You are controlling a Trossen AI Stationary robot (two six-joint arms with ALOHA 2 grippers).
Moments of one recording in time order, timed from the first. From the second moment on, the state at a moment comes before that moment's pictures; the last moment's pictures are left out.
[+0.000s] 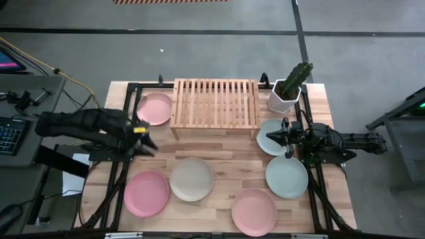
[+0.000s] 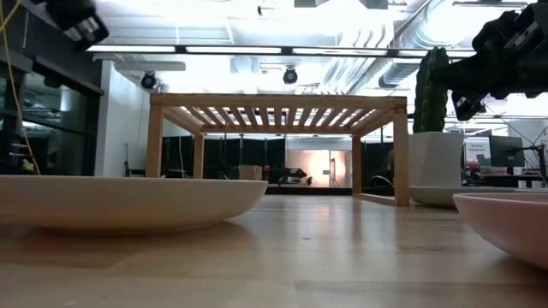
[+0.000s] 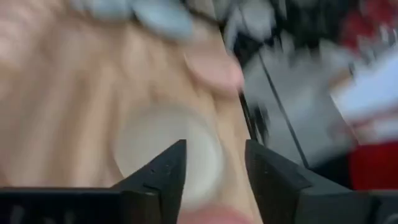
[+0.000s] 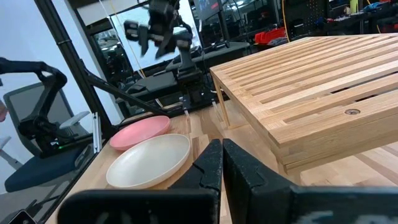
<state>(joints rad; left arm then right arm) -0.10 0.54 0.71 -0.71 0.32 -0.38 0.00 0.01 0.01 0.03 0.06 0.29</state>
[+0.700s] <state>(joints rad) -0.60 0.70 0.41 -0.52 0.02 -0.39 0.00 0.01 0.01 0.03 0.06 0.29</state>
